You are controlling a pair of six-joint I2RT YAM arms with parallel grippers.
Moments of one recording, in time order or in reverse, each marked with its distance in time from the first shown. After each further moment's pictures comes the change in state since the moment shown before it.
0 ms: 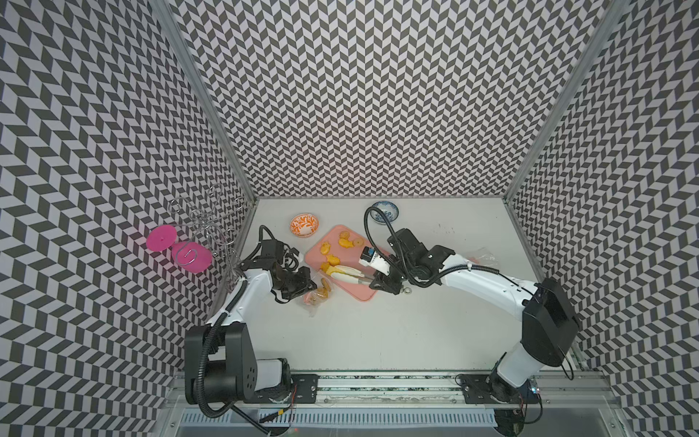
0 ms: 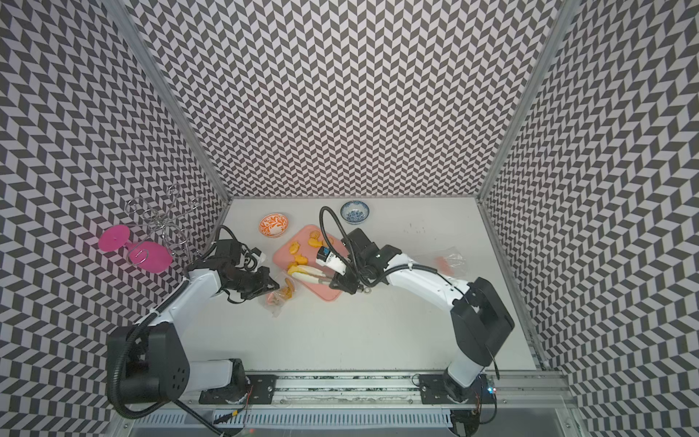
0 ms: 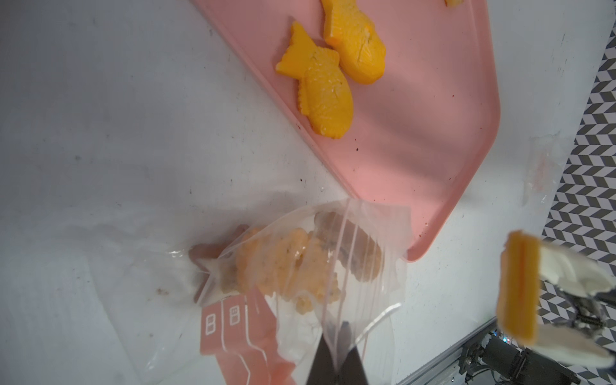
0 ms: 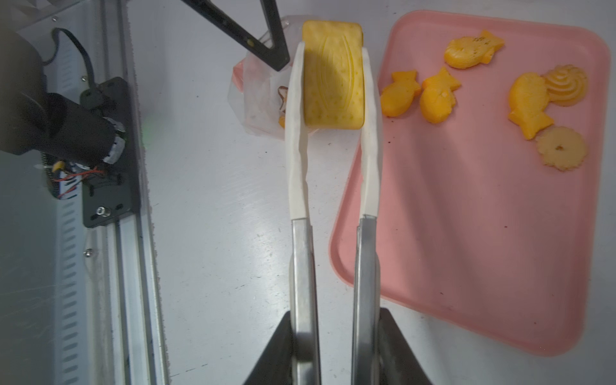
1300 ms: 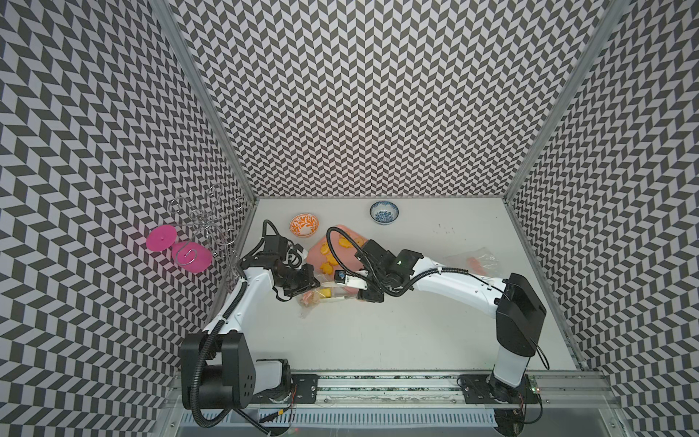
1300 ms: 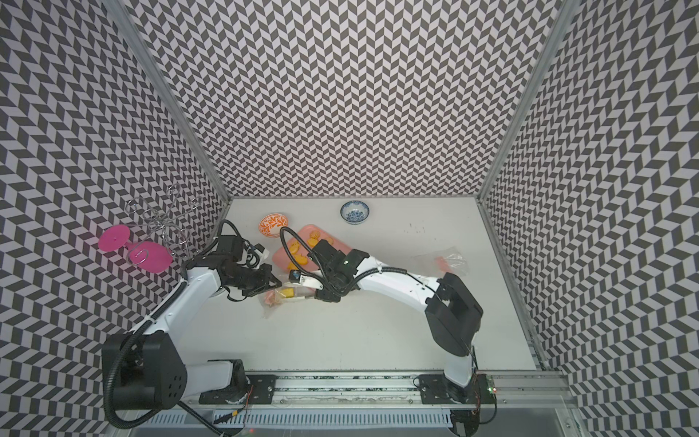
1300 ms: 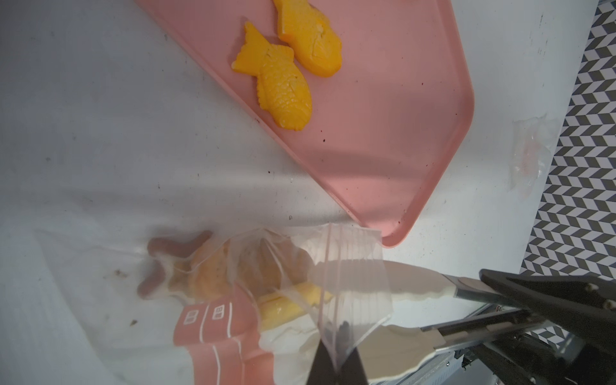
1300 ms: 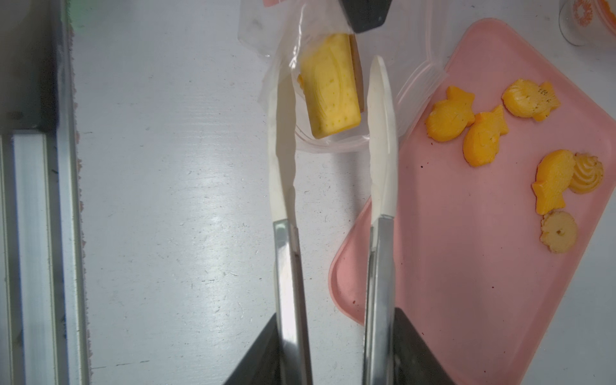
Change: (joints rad) left arm -0.052 -0.034 0.058 -0.068 0.002 -0.005; right arm 0.174 0.163 0.224 -0.158 0.261 -0.249
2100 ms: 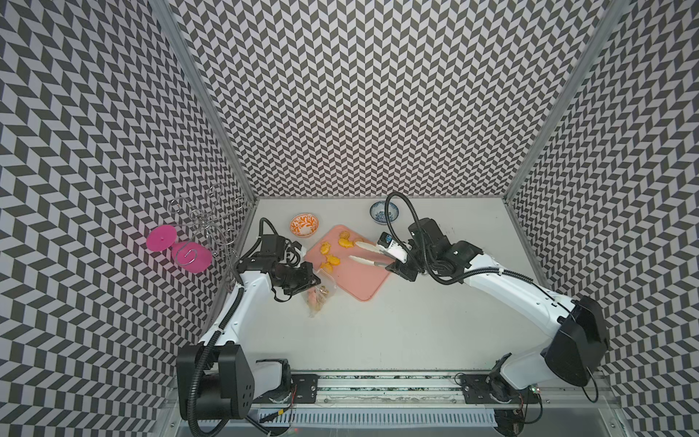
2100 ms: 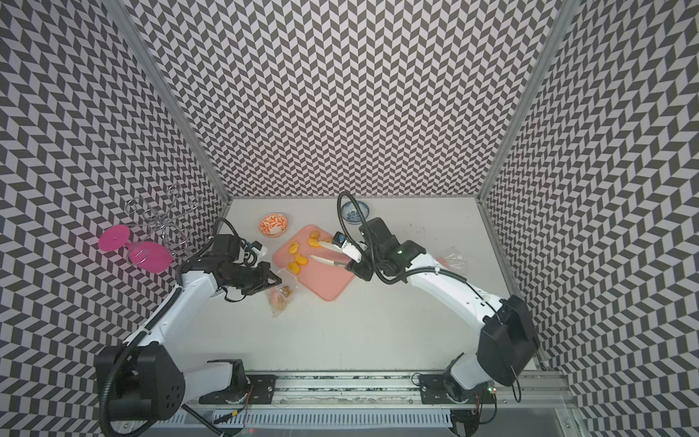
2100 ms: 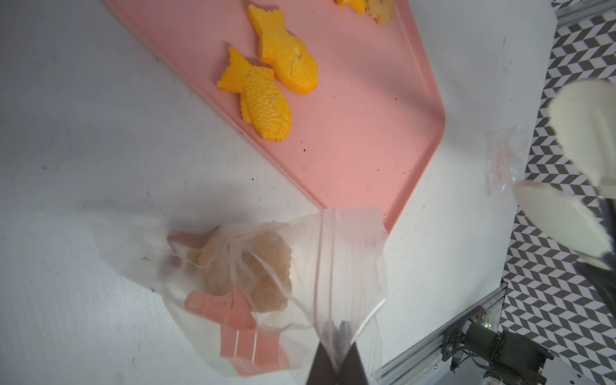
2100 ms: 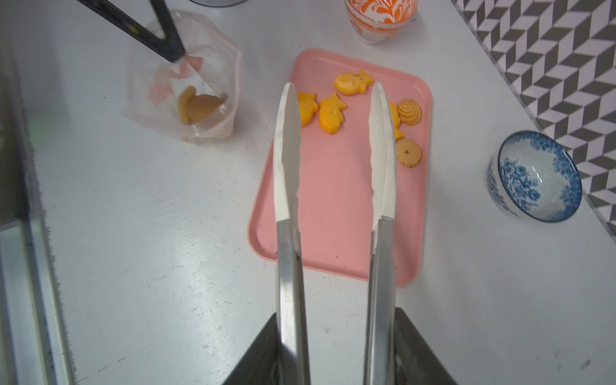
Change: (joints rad) left arm 0.010 -0.072 -0.004 0.024 0.030 -0.046; right arm -0.280 -0.323 -0.263 0.159 -0.036 0.161
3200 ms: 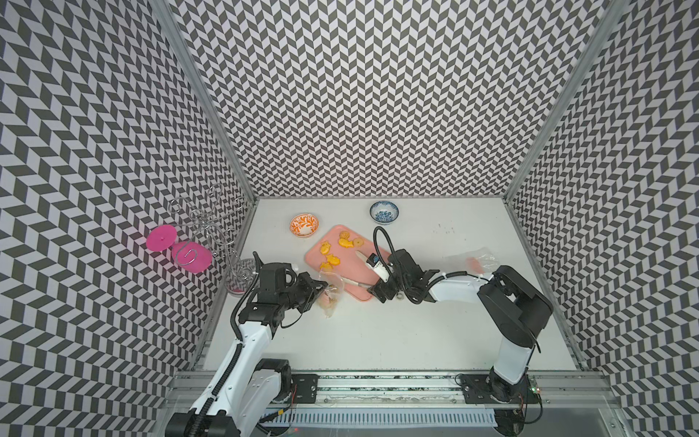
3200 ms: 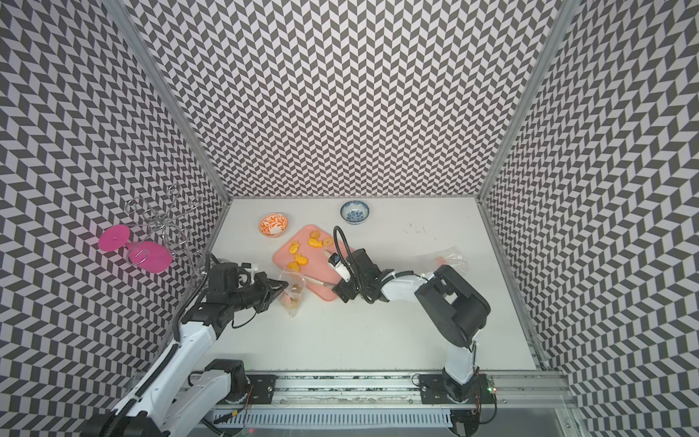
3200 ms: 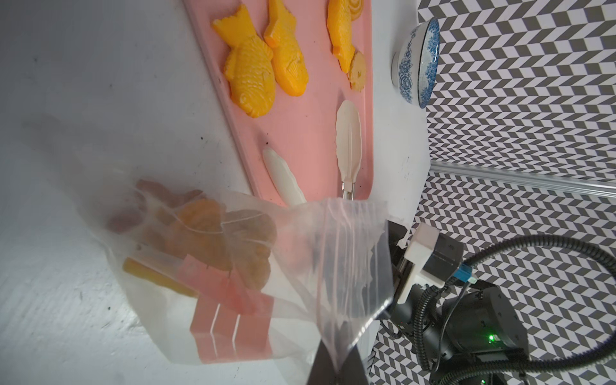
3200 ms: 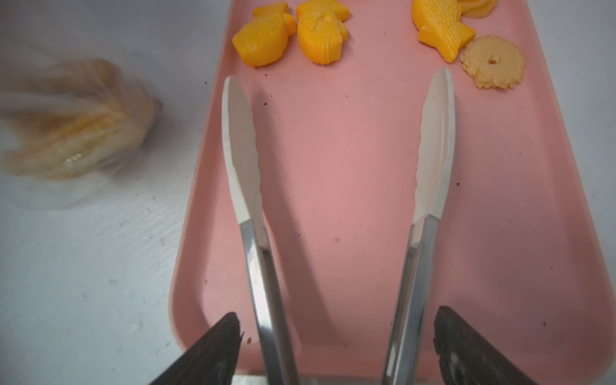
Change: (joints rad) left arm -0.081 -0.367 -0.416 0.515 0.023 -0.811; right arm 0.075 0.296 -0.302 0.652 0.014 0.261
